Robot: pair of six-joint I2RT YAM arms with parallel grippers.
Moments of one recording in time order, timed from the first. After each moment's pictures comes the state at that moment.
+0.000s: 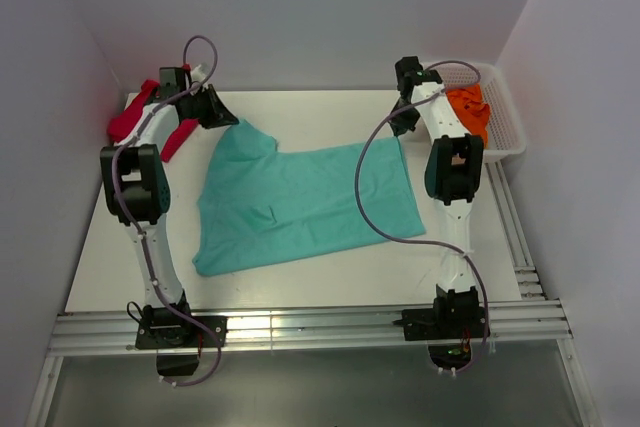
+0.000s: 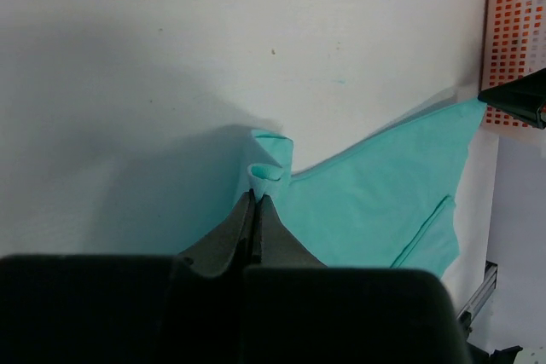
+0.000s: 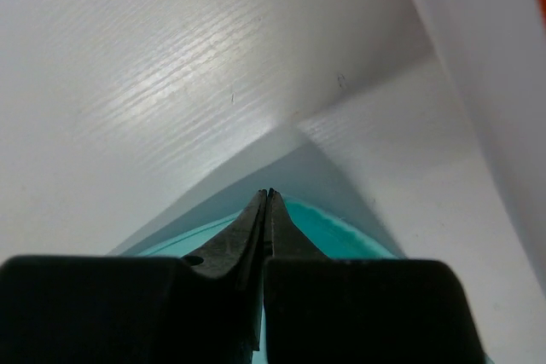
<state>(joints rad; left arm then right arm) 0.03 2.22 1.83 -0.42 0.66 -0.37 0.10 2.47 2.33 -1.09 0.15 0.67</state>
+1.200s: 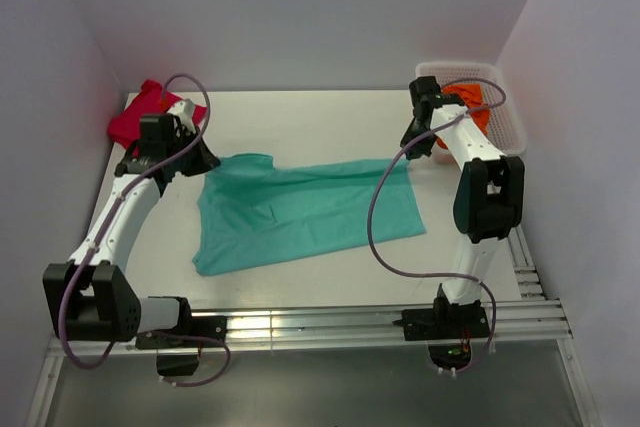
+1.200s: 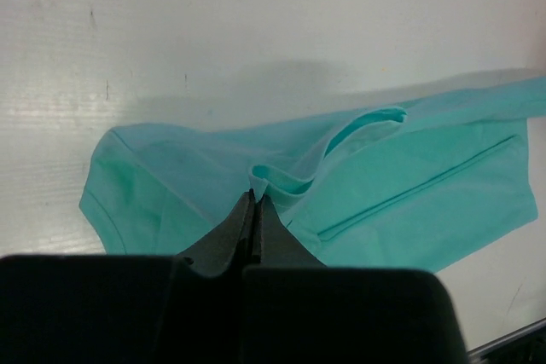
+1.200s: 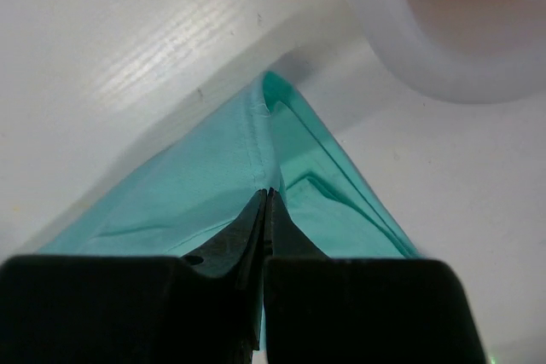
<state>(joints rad) -0.05 1.33 1.09 -0.46 0.29 -0.31 0.10 1.91 1.64 -0.93 0.15 0.64</state>
